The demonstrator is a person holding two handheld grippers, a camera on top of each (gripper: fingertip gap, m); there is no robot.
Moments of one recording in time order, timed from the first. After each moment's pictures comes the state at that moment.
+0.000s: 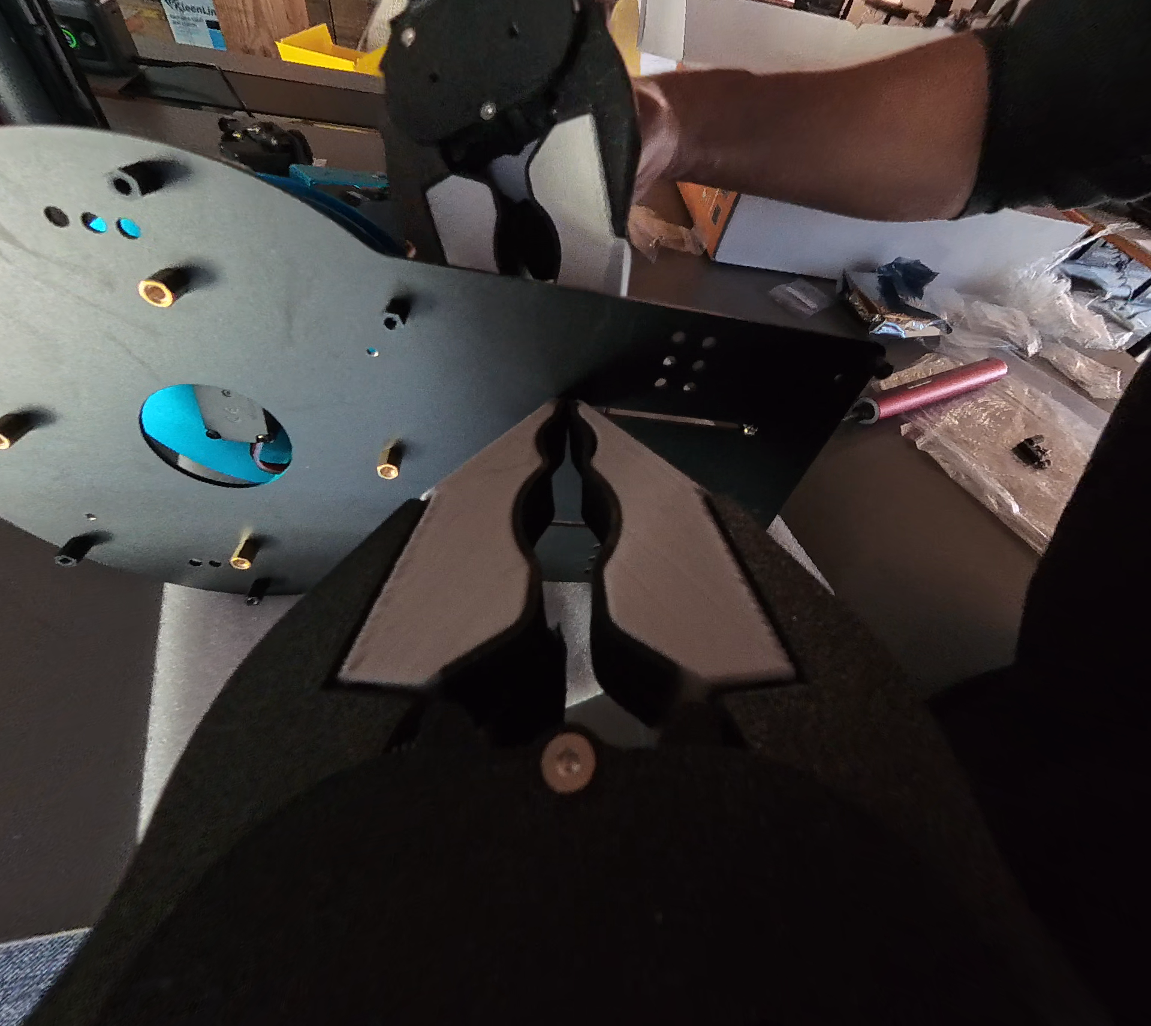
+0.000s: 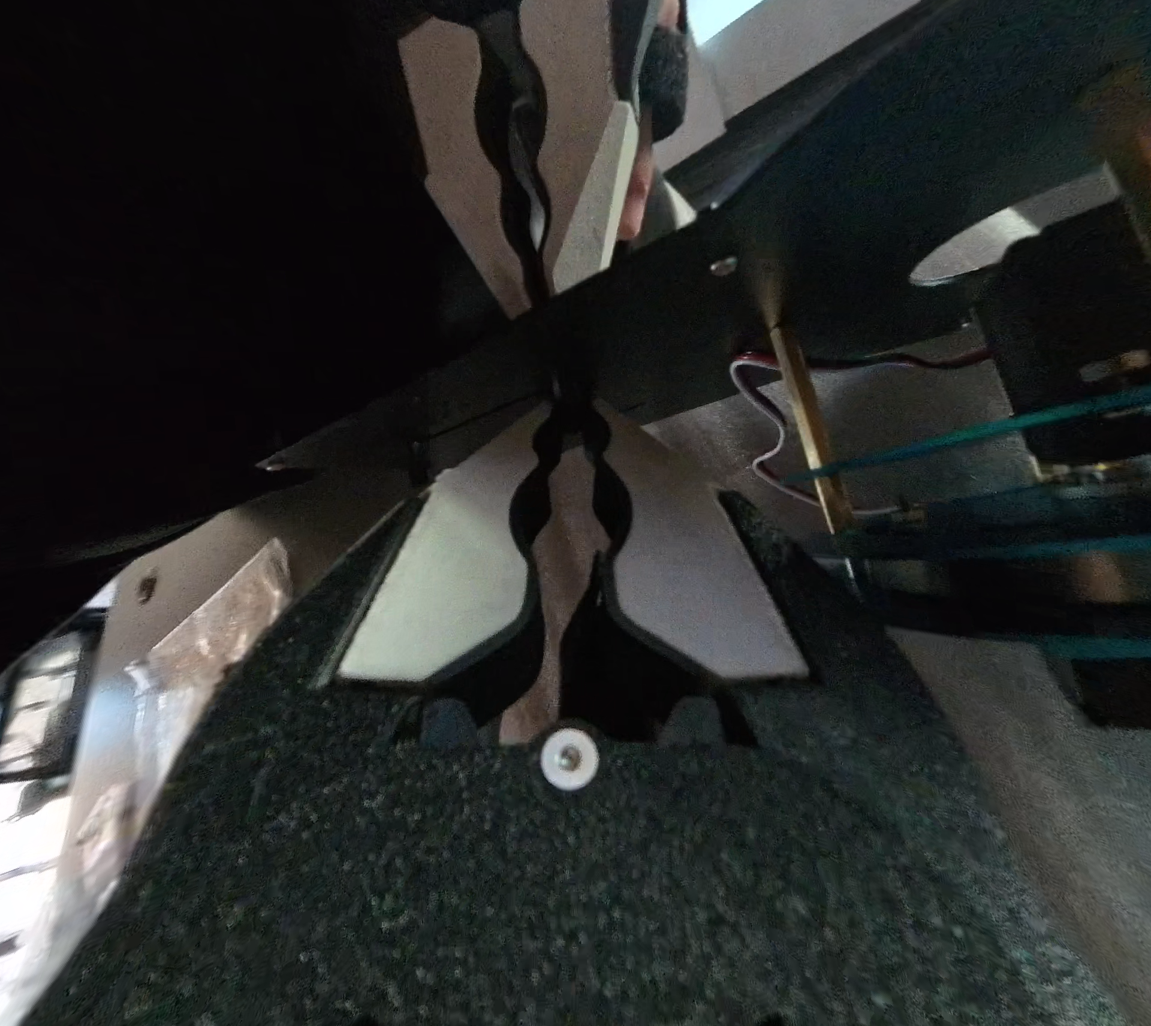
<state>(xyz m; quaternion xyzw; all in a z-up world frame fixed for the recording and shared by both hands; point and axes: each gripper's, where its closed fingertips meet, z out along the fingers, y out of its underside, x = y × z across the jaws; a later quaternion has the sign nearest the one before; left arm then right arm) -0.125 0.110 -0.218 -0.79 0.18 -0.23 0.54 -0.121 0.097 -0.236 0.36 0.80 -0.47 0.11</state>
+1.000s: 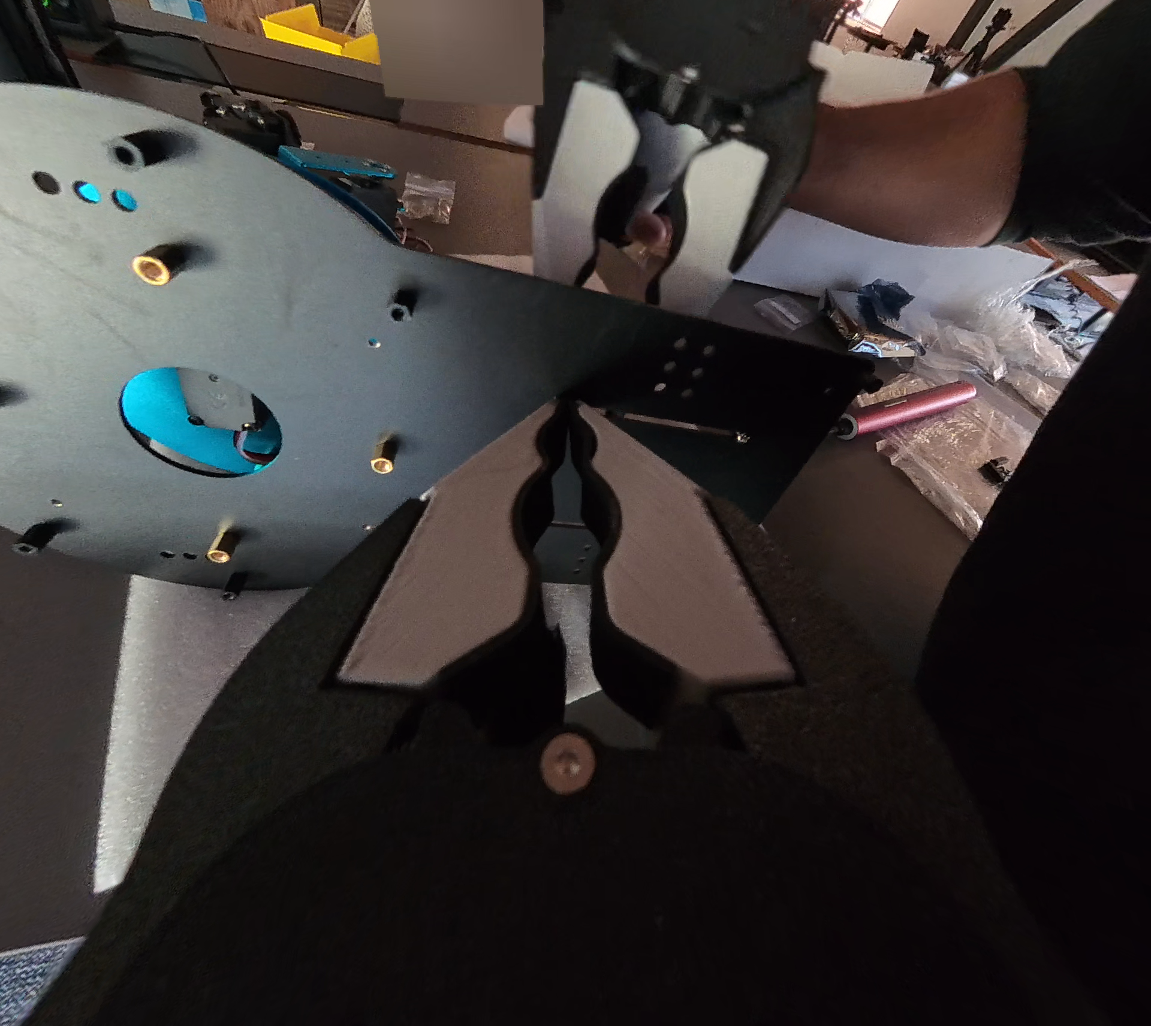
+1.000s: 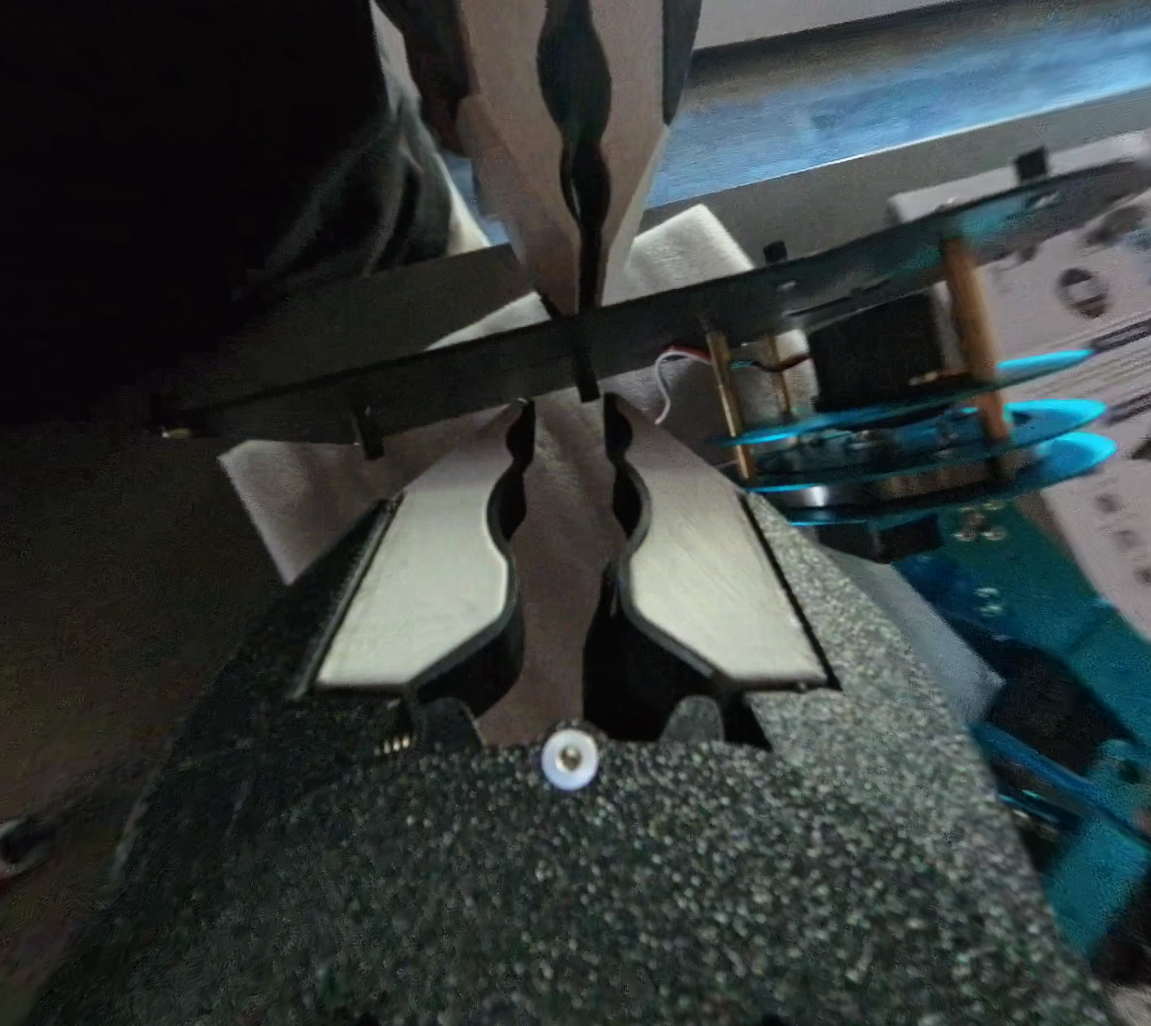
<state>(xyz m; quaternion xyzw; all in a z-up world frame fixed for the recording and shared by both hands) -0.125 0.112 -0.218 -0.79 0.16 -0.26 0.54 -0.116 0.113 -0.231 0.33 0.86 -0.35 -0.20</state>
